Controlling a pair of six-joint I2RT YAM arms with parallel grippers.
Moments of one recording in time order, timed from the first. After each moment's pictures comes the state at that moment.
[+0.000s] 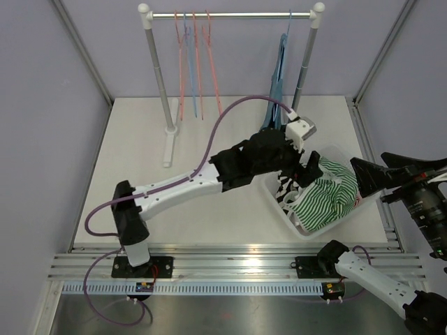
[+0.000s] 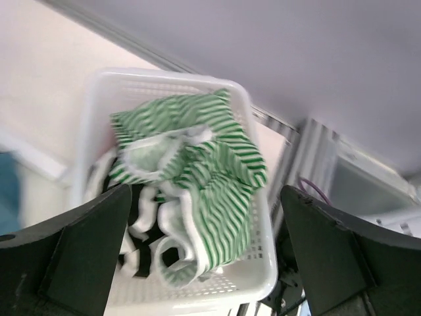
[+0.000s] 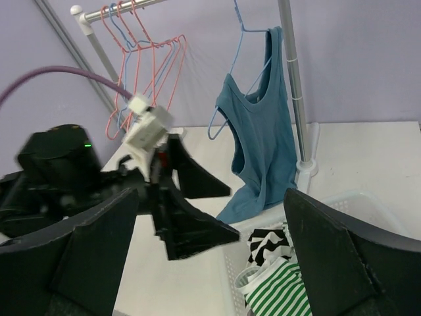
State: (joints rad) left arm -1.14 1.82 1.77 -0.21 0.12 -0.26; right arm 0.68 0.61 1.66 -0.94 0.36 0.28
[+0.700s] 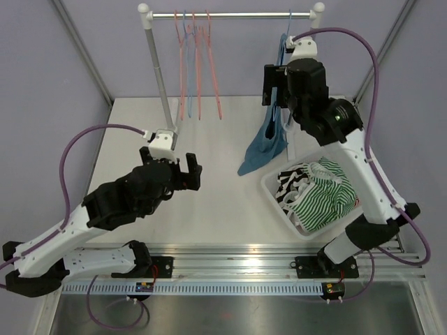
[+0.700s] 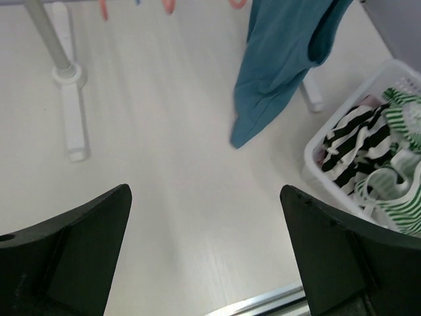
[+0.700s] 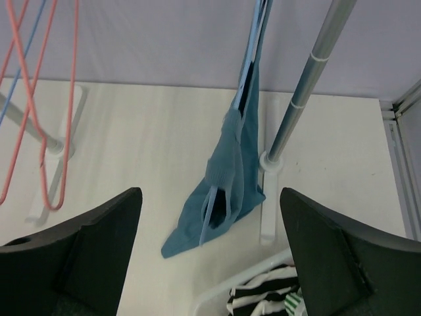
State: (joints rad) left arm -1.09 0.96 1.26 -0.74 -0.69 -0.47; right arm 0.65 1.50 2.03 -0.84 0.54 0.19
